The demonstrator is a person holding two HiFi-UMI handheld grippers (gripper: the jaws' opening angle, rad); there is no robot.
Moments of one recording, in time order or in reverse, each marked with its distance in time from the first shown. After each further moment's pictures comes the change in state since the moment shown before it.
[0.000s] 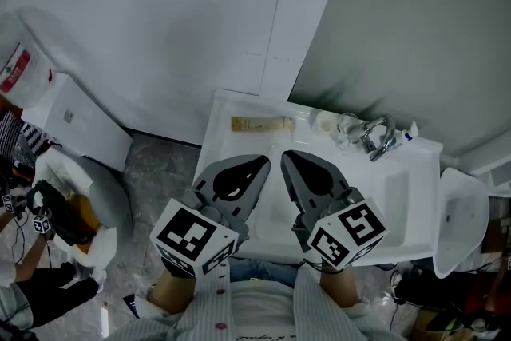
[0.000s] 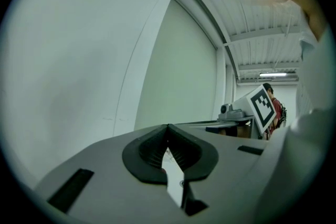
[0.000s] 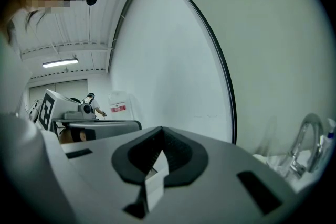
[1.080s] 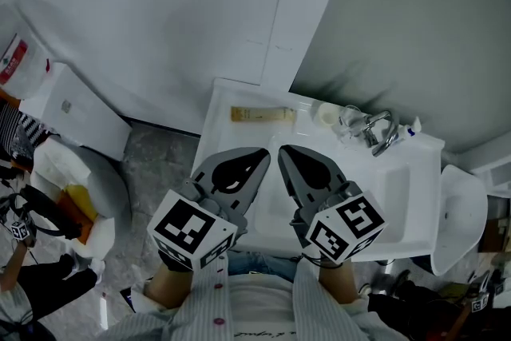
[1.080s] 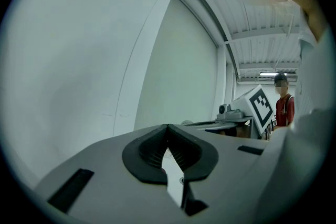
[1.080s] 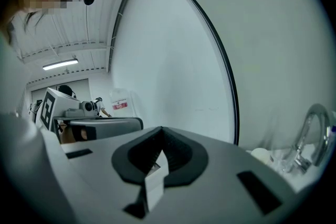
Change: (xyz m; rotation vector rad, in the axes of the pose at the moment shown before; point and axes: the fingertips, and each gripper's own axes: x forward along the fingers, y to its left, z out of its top) left arm 0.004 0.002 -0.008 -0.009 0.034 -0.002; right arm 0.005 -0.002 -0.014 0.031 0.048 0.026
